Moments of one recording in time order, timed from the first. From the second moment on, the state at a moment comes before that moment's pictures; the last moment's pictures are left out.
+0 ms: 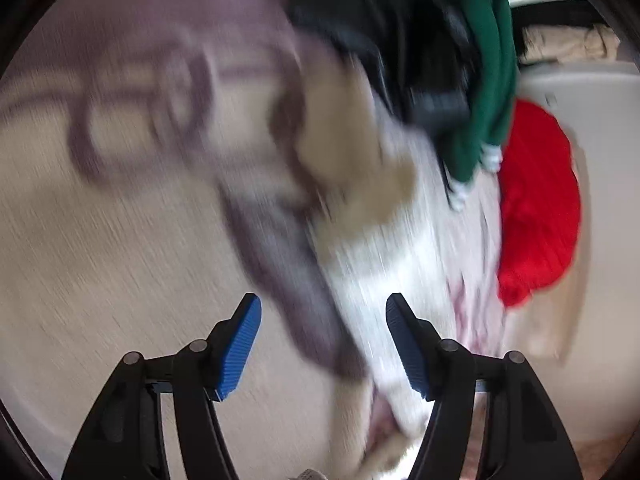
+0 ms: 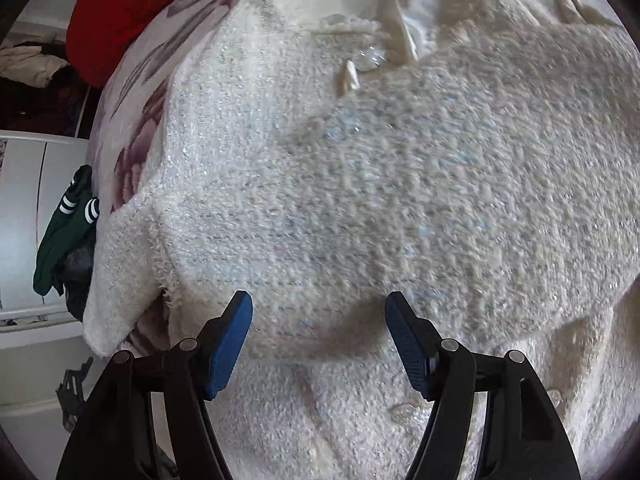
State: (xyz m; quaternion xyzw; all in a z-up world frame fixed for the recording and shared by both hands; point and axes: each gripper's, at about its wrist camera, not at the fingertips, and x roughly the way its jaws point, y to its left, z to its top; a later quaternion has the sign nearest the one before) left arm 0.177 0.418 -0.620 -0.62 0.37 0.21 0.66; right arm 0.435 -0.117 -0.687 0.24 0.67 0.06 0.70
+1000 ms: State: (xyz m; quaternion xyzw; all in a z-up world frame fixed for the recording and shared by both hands) left arm 0.352 0.137 -0.425 -0.13 0.35 0.03 0.93; right arm 0.403 -0.197 -0.662 0.29 0.63 0.04 0.72
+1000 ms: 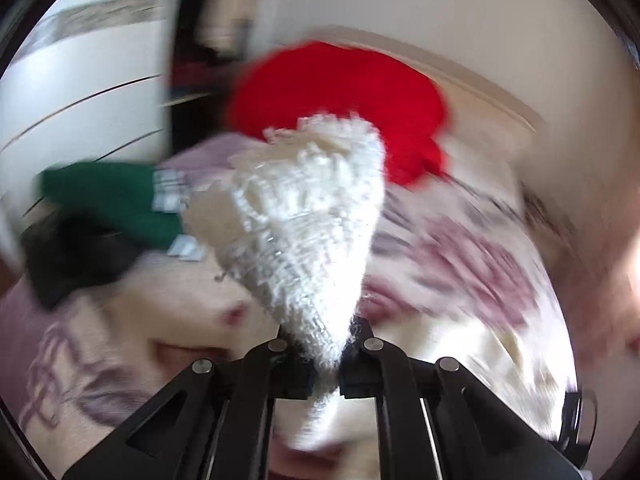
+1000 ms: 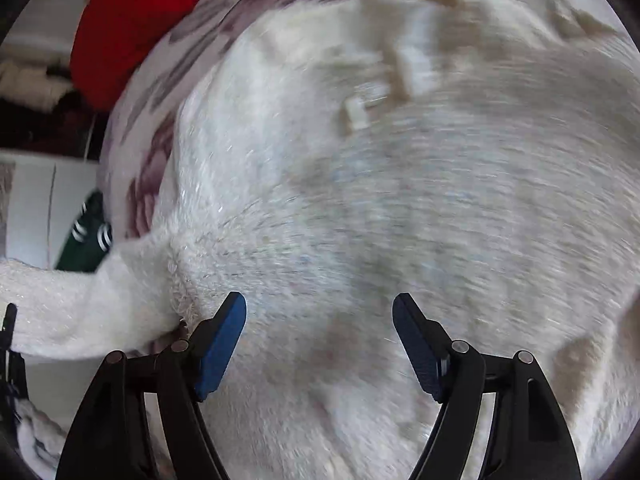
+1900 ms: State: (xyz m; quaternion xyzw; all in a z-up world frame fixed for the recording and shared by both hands) left arm 0.379 -0.121 -0.537 -0.03 0.57 -0.11 0.82; right arm 0.313 -0.409 -0.604 0.42 0.56 -0.08 0.71
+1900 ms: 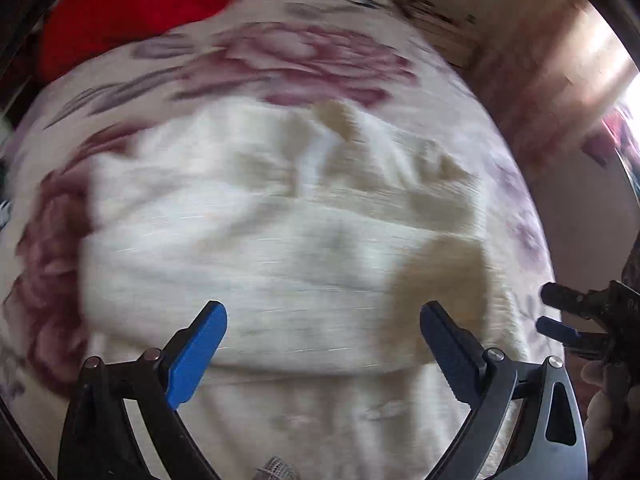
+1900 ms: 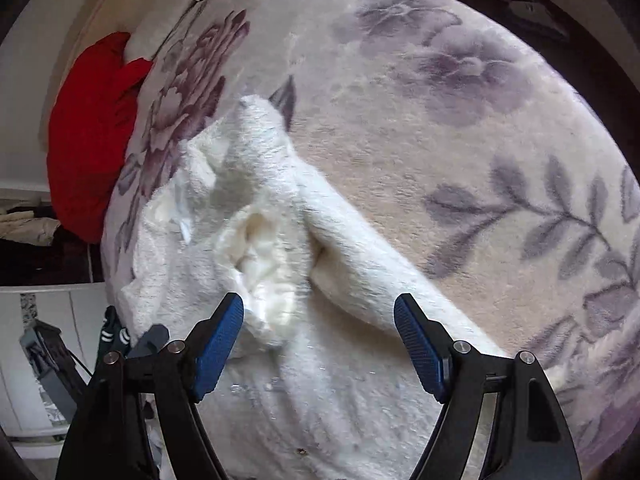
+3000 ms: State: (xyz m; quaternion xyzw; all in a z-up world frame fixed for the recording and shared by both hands) left arm 0.414 0.050 -0.565 -0.11 0.55 0.07 0.83; right arm 0.416 -0.341 -0.565 0.28 0.59 -0.05 0.76
